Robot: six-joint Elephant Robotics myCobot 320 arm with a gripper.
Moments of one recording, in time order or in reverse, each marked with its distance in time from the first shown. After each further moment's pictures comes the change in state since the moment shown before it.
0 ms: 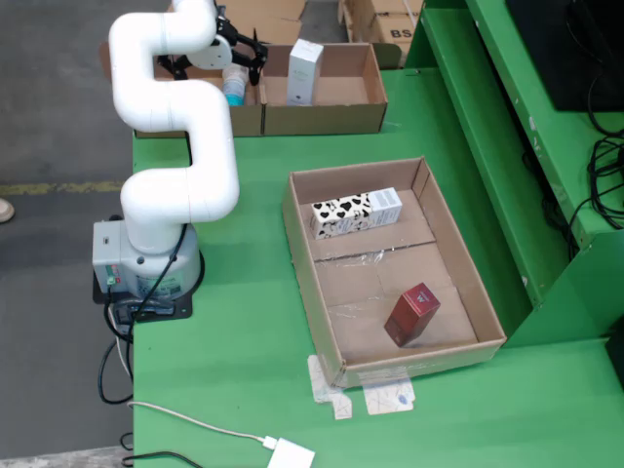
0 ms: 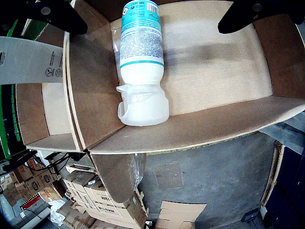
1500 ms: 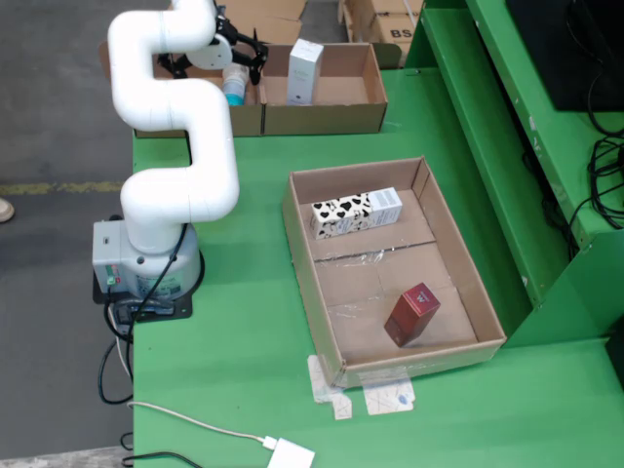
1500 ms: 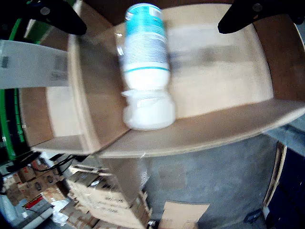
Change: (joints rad) arm 0.005 0.017 0.000 -0.029 -0.003 0.006
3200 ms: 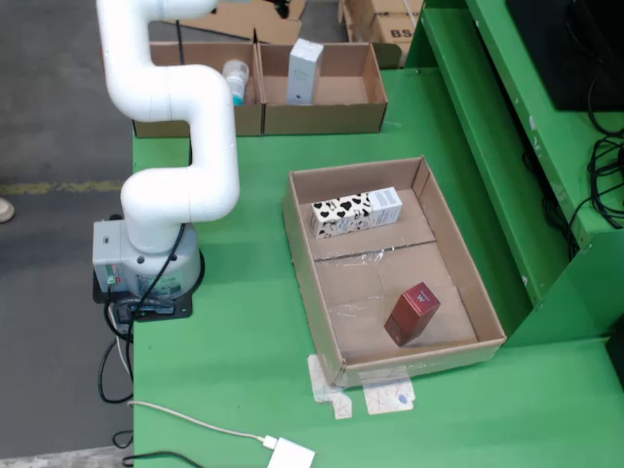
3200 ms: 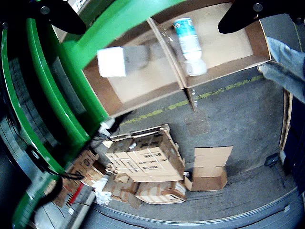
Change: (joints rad) arm 0.018 0.480 0.002 -0.173 -0.213 0.095
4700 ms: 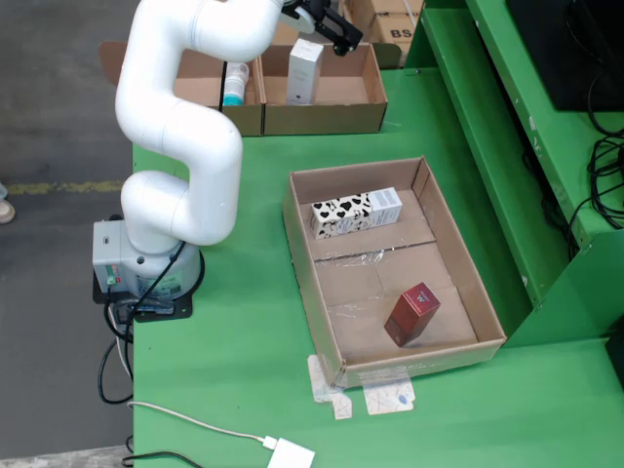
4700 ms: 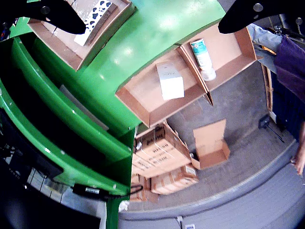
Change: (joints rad) arm -0.542 0.604 -0.528 0.150 0.388 -0.198
